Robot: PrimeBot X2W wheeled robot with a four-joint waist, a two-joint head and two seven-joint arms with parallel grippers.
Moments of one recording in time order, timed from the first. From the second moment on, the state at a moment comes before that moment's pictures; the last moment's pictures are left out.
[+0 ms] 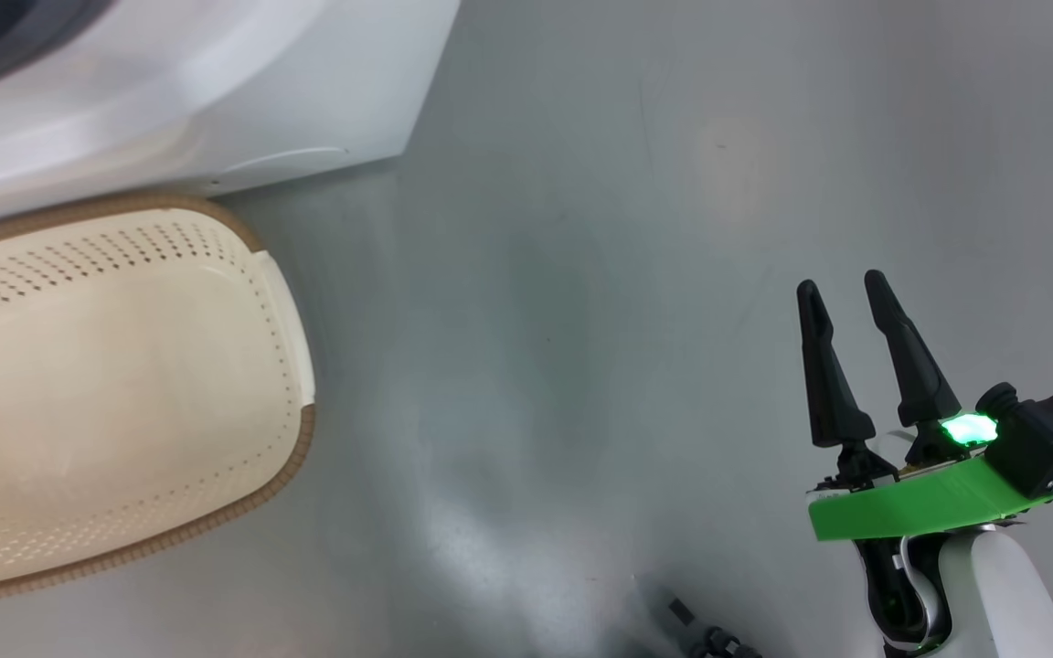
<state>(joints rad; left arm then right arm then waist) -1.29 0.50 -0.18 0.67 -0.42 -0.13 -0.26 -0.23 -0.05 0.05 0.02 0.37 0.13 -0.26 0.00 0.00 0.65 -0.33</state>
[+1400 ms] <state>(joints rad) -0.89 0.28 -0.09 0.60 -0.40 -0.13 -0.26 -0.25 -0.05 0.02 0.04 0.31 0.13 -0.26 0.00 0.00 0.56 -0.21</state>
